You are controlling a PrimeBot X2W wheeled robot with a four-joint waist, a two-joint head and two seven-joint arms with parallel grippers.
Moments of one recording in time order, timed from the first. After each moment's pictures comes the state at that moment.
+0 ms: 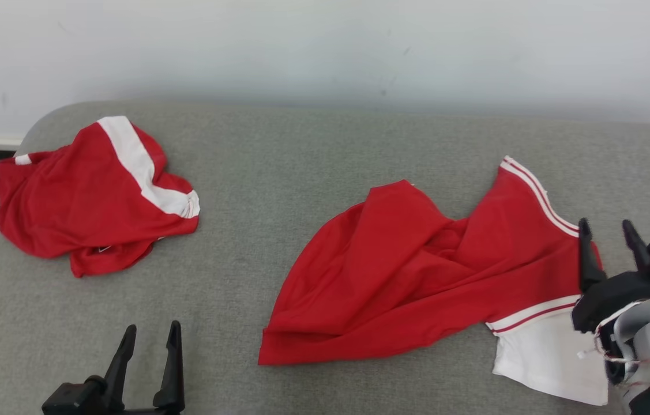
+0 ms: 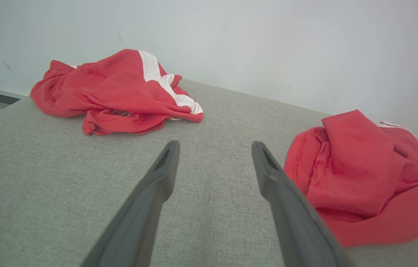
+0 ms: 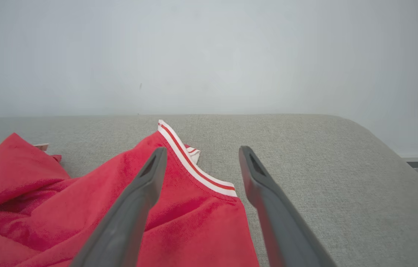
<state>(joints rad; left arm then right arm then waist) -0.04 0.05 0.00 0.23 -0.26 -0.13 -0.26 -0.54 -0.27 -0.06 0.86 0.18 0.13 -0.25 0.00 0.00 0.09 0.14</state>
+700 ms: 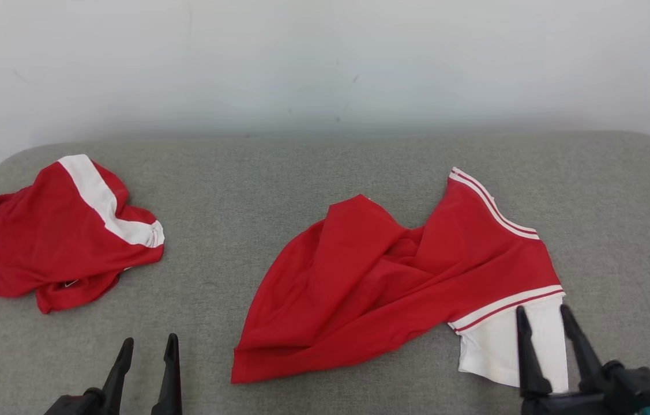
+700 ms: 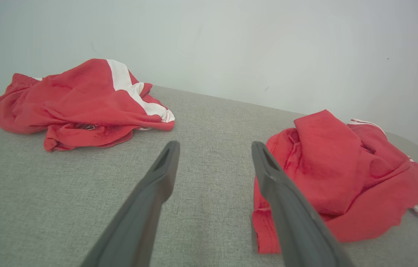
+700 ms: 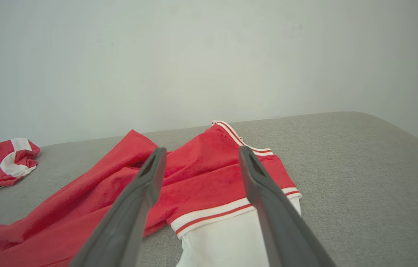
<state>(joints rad) 0.00 0.05 0.02 0.22 -0.24 -0.13 -0.26 0.02 -0.08 0.02 0.16 0.22 0.13 -0.26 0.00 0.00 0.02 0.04</state>
